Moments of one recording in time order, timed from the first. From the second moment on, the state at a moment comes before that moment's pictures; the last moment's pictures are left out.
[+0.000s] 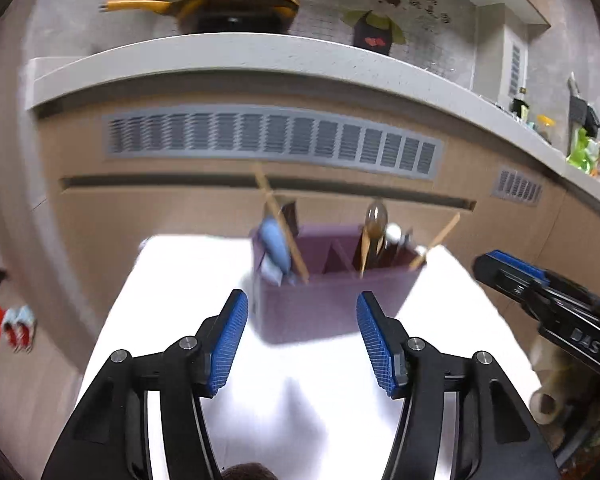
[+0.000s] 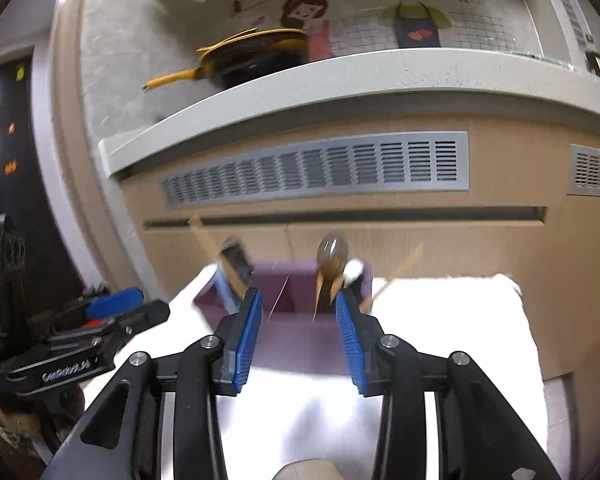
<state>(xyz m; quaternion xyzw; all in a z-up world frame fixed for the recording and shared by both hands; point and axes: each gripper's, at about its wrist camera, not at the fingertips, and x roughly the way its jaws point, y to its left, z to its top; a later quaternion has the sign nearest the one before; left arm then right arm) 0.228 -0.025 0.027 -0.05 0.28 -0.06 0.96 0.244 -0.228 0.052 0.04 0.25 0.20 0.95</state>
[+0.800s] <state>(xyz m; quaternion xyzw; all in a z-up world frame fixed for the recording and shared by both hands) 0.115 -0.036 0.027 -0.02 0.28 -0.02 0.96 0.130 -0.214 0.034 -0.01 0.27 0.17 0.95</state>
